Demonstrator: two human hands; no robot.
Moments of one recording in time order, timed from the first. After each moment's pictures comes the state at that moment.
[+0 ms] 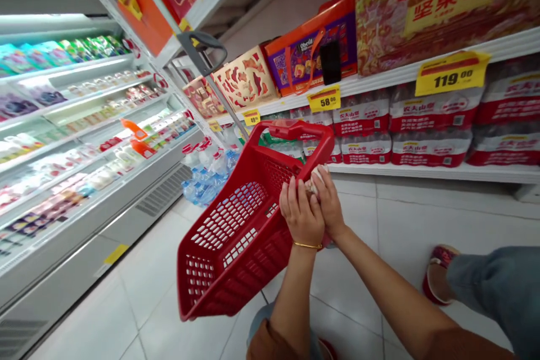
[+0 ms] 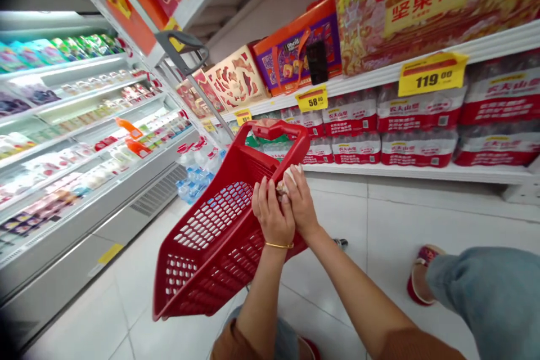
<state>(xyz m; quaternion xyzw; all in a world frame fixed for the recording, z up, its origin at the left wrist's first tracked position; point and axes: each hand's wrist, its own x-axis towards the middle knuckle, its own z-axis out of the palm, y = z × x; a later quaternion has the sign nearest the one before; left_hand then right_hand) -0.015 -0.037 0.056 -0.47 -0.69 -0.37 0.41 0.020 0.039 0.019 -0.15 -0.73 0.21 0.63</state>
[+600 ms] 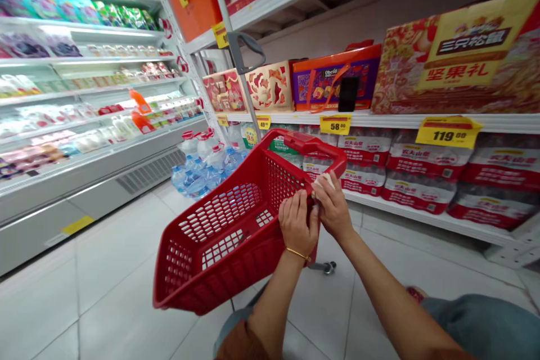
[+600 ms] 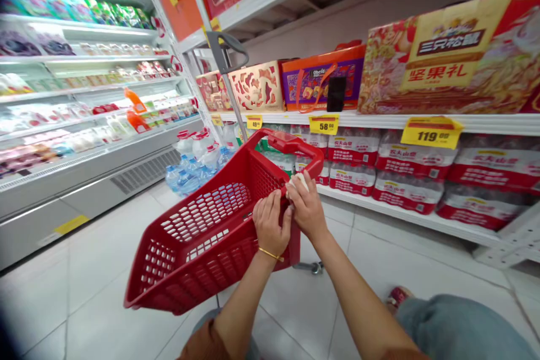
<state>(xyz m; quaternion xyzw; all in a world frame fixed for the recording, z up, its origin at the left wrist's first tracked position) -0.017 -0.037 0.053 -0.47 -0.73 -0.37 0.34 0.042 0.082 0.048 -0.04 -0.81 0.03 0.58</state>
